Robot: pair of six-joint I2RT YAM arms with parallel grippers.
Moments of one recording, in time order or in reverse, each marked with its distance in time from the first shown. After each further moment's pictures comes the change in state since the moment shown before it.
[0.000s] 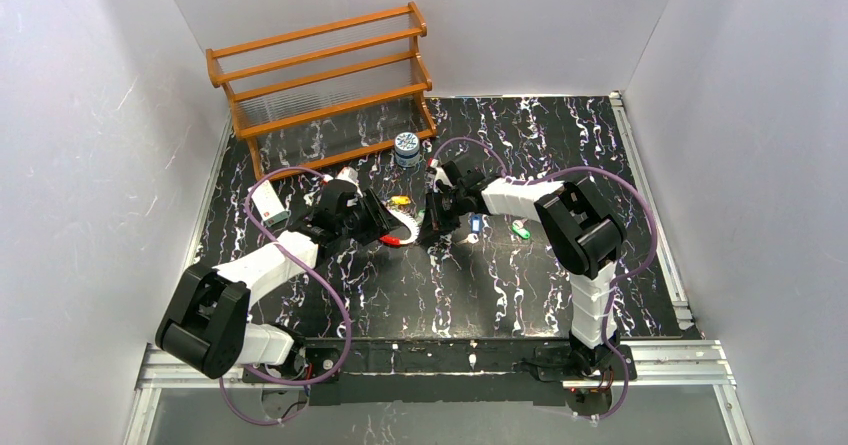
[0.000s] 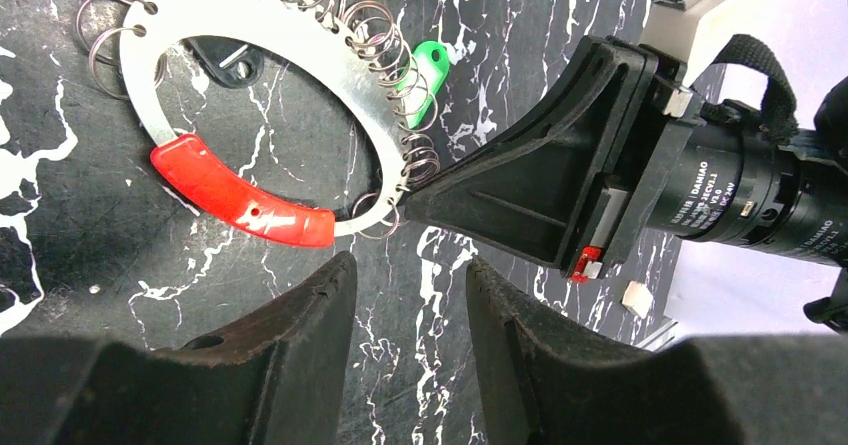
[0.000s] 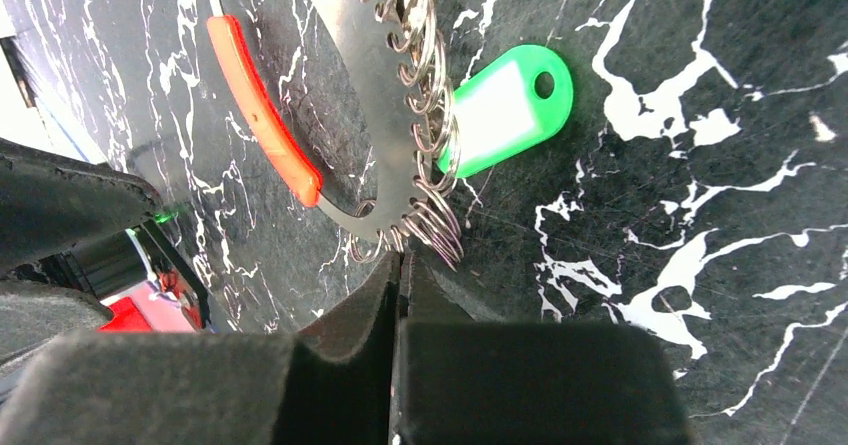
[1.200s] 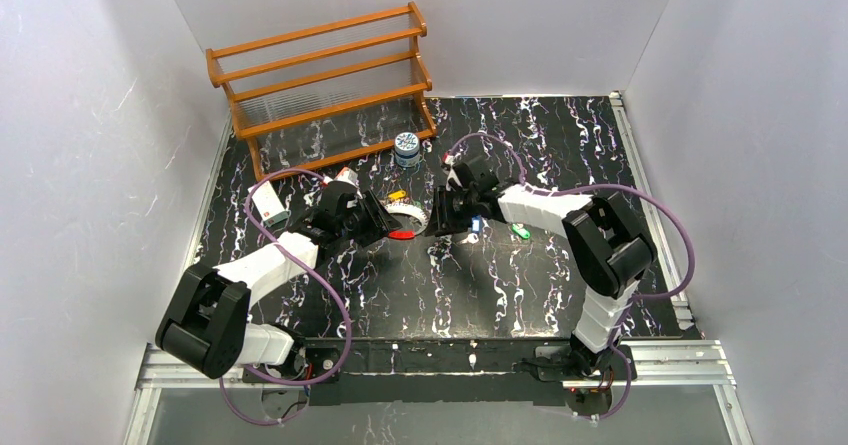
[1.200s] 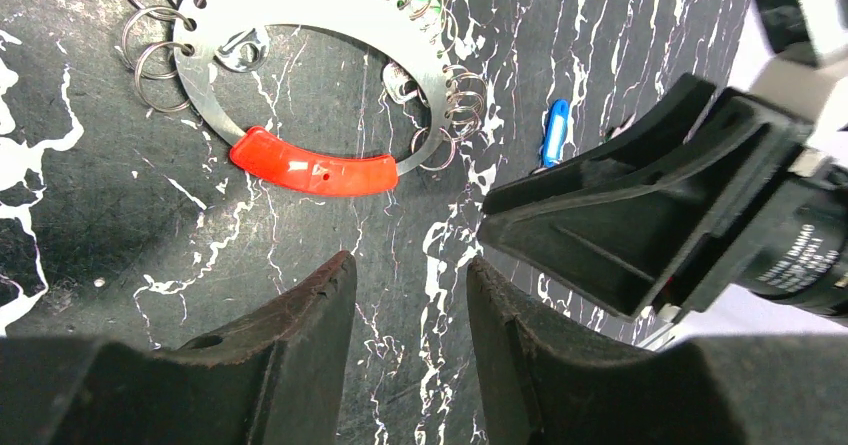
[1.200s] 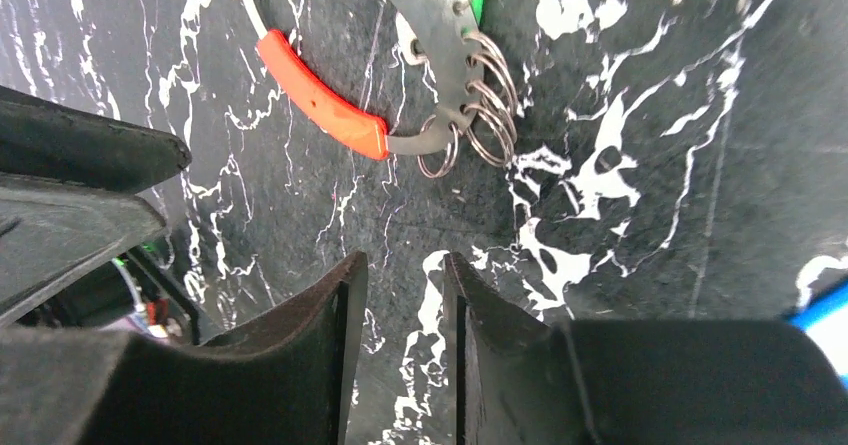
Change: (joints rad) left arm 0.000 0.000 -0.011 -0.003 0.000 -0.003; right arm 0.003 -0.195 -0.101 -0.034 0.173 -0.001
